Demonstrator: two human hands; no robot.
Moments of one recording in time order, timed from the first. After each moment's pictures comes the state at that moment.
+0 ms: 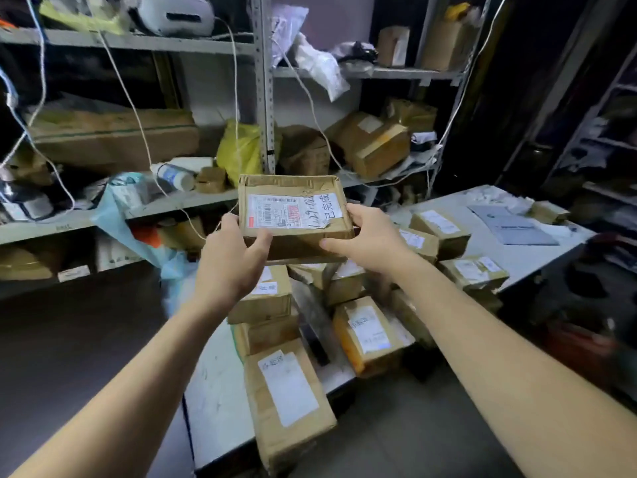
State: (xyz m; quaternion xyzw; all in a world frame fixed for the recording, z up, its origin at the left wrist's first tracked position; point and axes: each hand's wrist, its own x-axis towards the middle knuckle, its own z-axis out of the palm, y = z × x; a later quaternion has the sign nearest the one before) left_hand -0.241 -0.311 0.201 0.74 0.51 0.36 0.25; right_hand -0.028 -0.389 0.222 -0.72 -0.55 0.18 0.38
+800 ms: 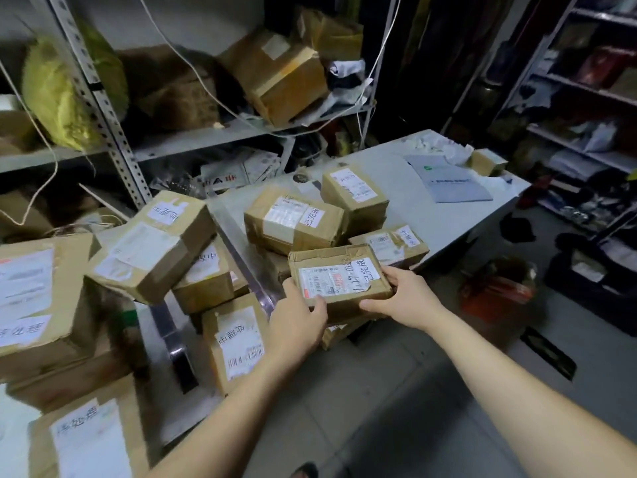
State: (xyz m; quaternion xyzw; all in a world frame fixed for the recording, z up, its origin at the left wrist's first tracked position) left_hand 0.124 -0.395 0.019 0.75 0.51 0.15 0.39; right_hand 0.309 -0.497 0.057 -0.83 -0.40 0.27 0.27
